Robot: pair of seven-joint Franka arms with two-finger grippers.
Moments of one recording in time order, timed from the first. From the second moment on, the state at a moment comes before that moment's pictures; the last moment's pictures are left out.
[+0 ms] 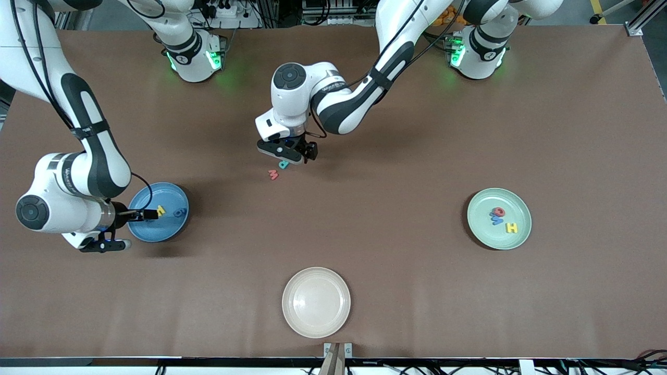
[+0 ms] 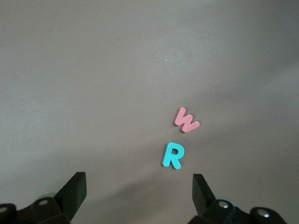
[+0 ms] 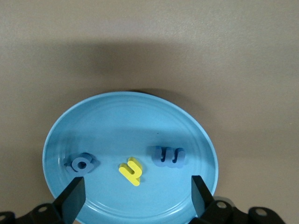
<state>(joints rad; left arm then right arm) -0.88 0.83 -0.19 -1.32 0.17 2.30 -0.69 -0.27 0.59 0.18 -1.71 -0.10 2.07 -0.08</state>
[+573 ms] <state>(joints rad) -0.91 0.94 -0.19 -1.31 0.17 2.41 -0.57 -0.27 0.60 0.18 -1.71 -0.10 2.07 -0.07</state>
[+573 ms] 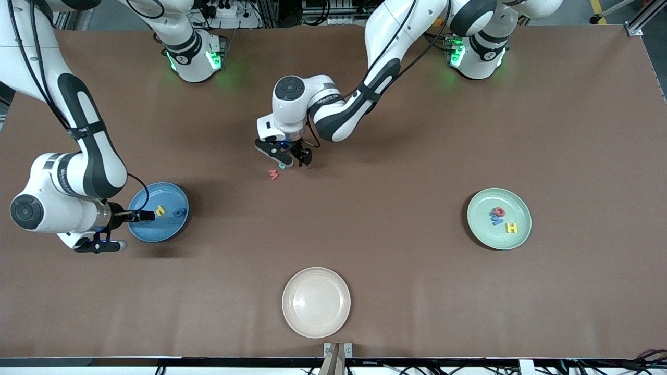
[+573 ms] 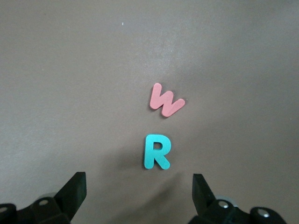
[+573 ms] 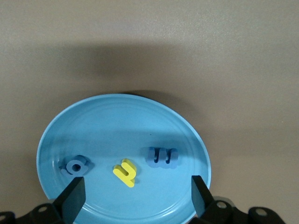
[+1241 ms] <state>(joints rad) -0.93 0.98 -0.19 -1.28 0.17 2.46 -0.54 -0.28 0.61 0.17 -1.71 -0.10 2.07 -0.07</state>
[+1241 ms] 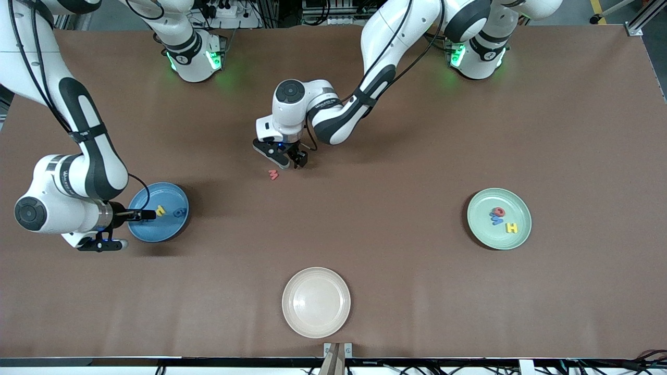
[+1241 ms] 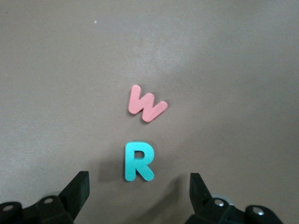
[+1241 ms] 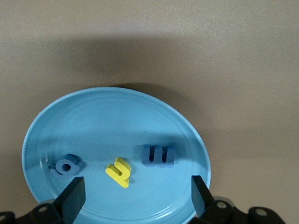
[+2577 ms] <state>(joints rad) -0.95 0.99 -0.17 -1.28 0.17 2.46 -0.42 -0.27 0.59 0.19 -1.64 -0.10 1.97 -0.05</state>
